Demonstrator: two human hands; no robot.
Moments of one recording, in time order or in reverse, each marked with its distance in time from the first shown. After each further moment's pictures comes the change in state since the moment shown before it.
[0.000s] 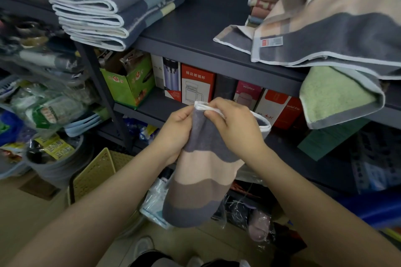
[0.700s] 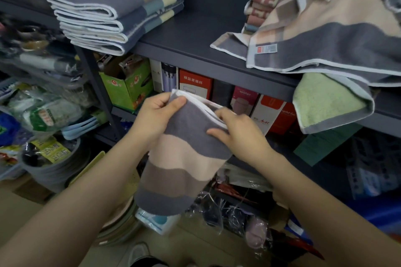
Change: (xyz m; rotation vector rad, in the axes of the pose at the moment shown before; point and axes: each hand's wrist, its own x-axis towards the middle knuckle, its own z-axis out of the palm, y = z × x) left_hand 0.020 0.011 -0.037 0.218 0.161 0.213; right_hand -0.008 0.022 -0.010 -0.195 -0.081 -0.101
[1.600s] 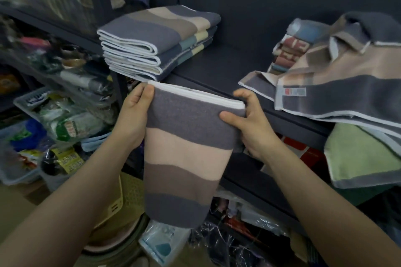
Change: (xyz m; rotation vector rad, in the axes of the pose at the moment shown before) left_hand 0.043 0.023 -0.079 -0.158 0.229 0.221; right_hand 0.091 -0.011 -0.012 1.232 0.061 0.220
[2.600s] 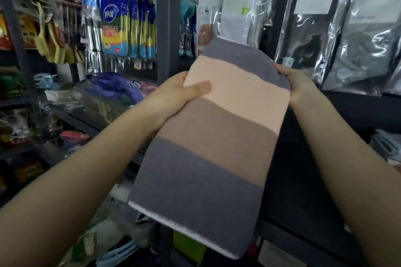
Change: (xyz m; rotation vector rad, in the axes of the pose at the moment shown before) left_hand 0.264 0.151 -0.082 0.234 -0.276 -0.002; right_hand 0.313 -0.177 0.091 0.530 0.151 0.024
